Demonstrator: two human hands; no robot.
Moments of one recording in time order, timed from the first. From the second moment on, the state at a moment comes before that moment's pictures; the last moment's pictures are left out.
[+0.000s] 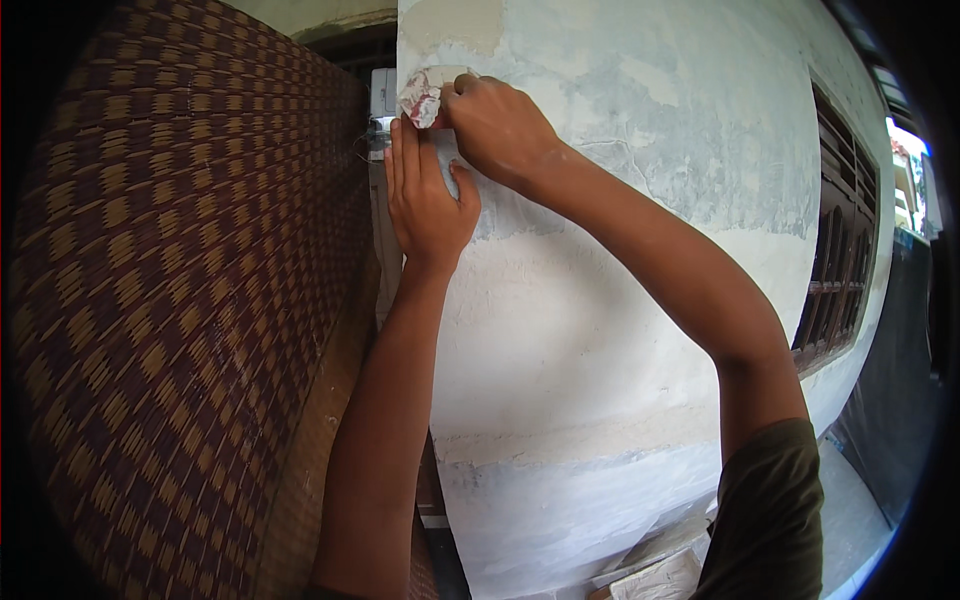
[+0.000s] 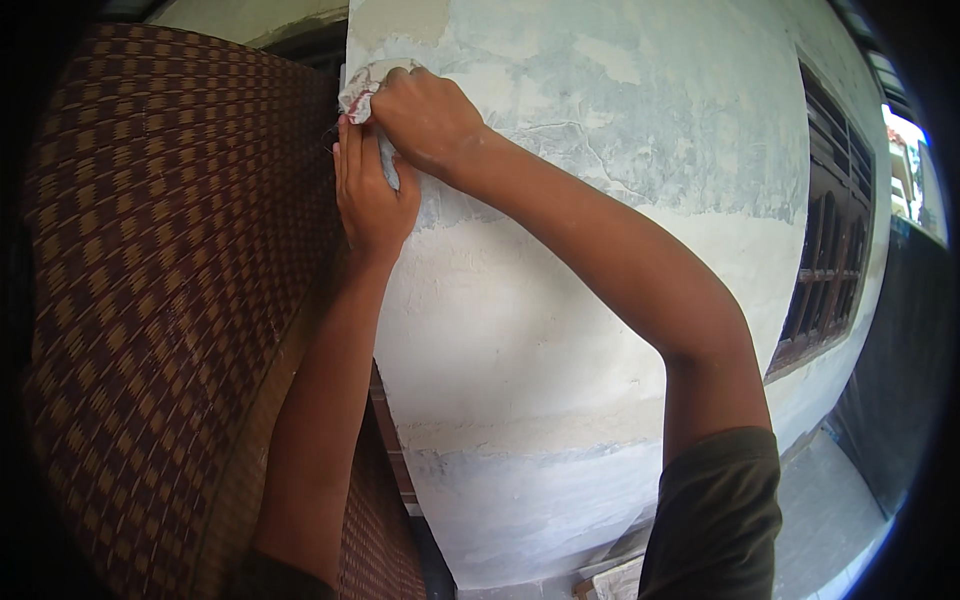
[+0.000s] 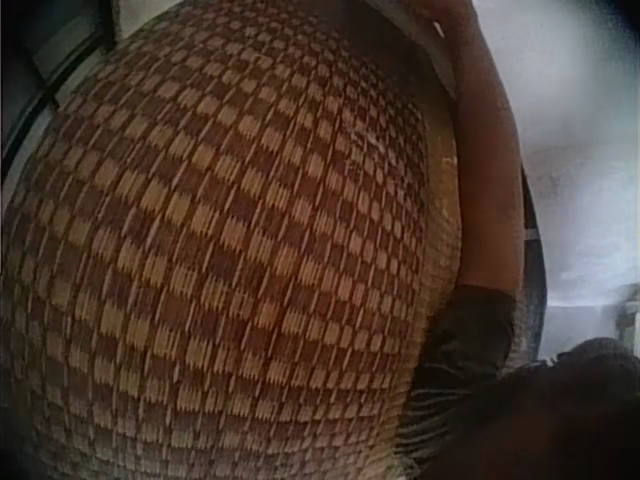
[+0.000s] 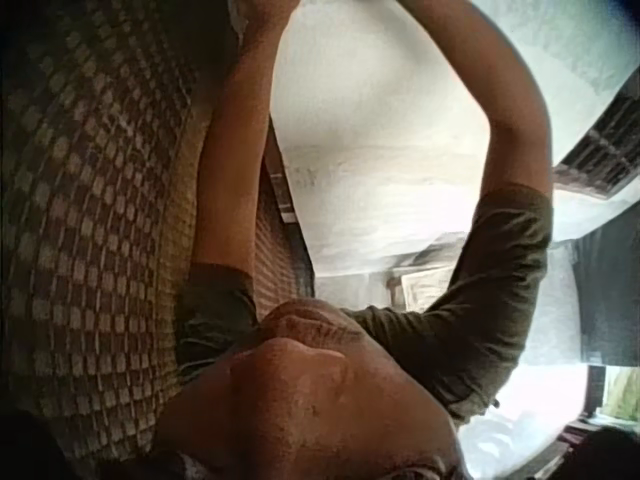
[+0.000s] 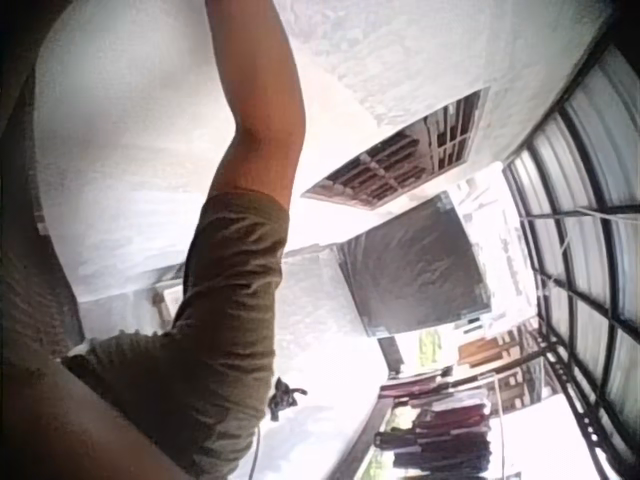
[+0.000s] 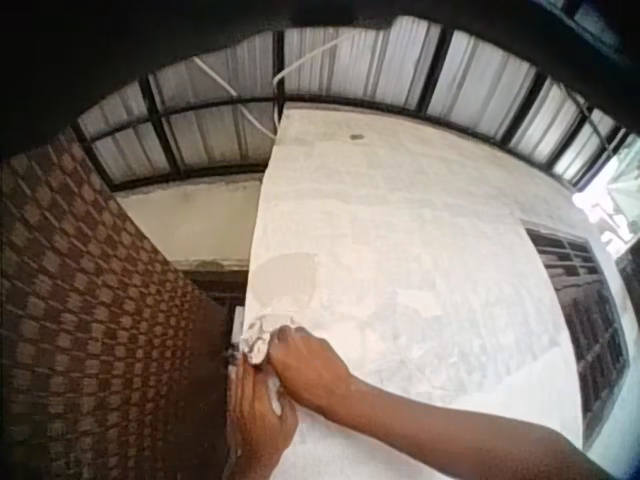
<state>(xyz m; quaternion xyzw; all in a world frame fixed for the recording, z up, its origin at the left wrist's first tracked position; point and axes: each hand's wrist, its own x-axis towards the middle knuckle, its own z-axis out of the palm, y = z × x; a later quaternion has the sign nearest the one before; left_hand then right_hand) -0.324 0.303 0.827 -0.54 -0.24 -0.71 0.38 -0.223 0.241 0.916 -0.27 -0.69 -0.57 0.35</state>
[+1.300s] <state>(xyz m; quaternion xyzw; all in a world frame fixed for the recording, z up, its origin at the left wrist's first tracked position) -0.316 0.307 0.830 -0.53 -0.23 -0.71 0.40 -0.189 0.250 0.983 -0.29 -0.65 -0.59 0.38</state>
